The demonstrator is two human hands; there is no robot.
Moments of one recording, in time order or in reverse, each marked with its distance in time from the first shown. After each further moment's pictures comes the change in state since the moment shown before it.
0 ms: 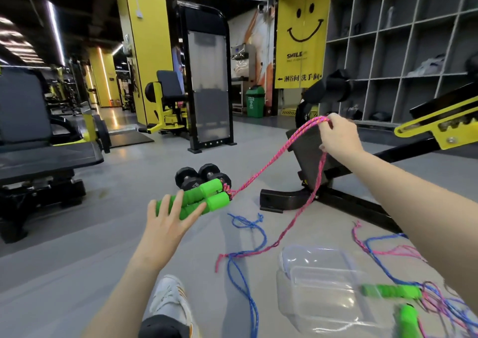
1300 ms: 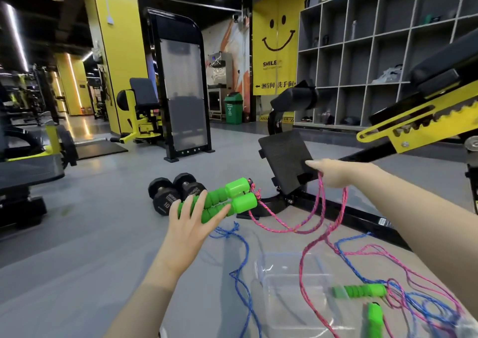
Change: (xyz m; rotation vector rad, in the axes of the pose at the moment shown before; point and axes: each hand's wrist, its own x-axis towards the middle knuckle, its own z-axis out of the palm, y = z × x) left_hand 0.070 0.091 -0.010 -0.085 0.162 0.047; right_hand 0.002 0.071 -0.056 -0.610 -0.724 0.061
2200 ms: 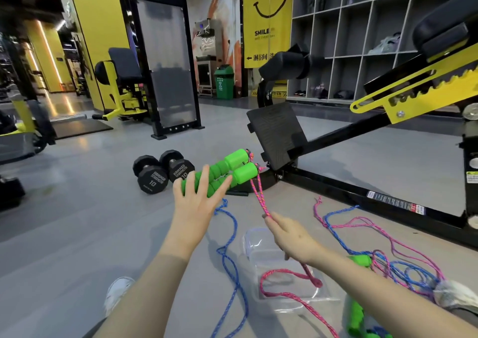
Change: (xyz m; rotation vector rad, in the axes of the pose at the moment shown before) left_hand 0.020 0.059 0.040 -0.026 0.031 -0.066; right_hand -0.050 -0.033 0.170 0.671 0.008 -0.173
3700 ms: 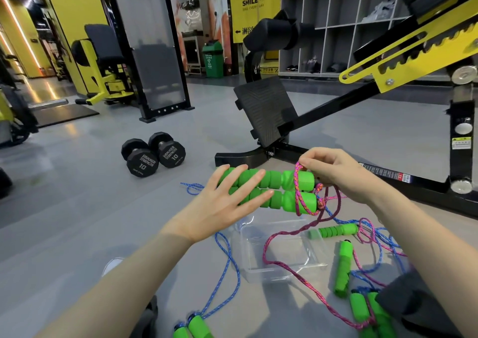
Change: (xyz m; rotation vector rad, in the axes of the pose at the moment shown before) left_hand 0.014 0.041 -0.048 -0.326 0.147 0.577; right_hand -0.025 0.023 -0.107 0.483 0.057 -0.121
